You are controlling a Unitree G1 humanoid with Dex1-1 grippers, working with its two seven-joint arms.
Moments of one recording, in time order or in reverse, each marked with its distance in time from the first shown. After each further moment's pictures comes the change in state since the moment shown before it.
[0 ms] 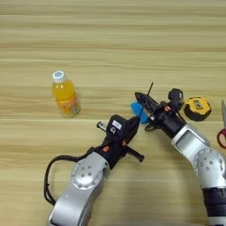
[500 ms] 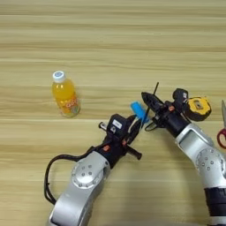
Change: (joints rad) left arm -0.007 0.002 -0.002 0.004 0.002 0.000 0.013; right arm -0.001 -0.013 0.000 0.004 -0.079 -0.046 -0.021
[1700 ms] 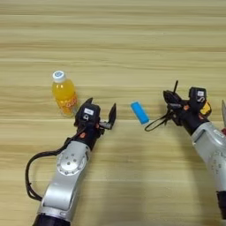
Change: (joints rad) left arm -0.097 -0.003 0.206 0.218 0.046 -0.191 0.158; right arm 0.044 -0.121 -0.027 -0.082 -0.232 -0.108 -0.090
